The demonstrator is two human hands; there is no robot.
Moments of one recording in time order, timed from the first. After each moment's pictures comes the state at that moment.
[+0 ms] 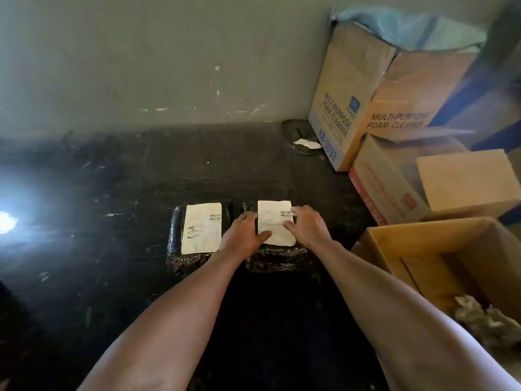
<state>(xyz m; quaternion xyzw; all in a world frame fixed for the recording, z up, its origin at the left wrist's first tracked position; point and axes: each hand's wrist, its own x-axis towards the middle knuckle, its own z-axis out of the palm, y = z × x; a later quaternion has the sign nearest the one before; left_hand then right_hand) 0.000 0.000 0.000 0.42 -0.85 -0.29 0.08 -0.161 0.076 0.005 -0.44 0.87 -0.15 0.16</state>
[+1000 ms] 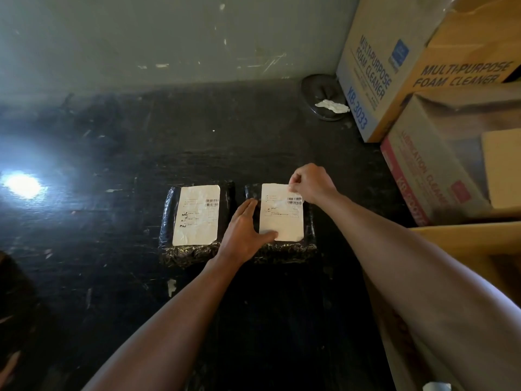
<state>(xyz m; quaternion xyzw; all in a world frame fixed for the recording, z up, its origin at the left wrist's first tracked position) -0.013 -0.009 -0.041 0.47 -0.80 -0.35 0.08 -0.225 -0.004 -0.007 -0.48 0.82 -0.18 0.24</state>
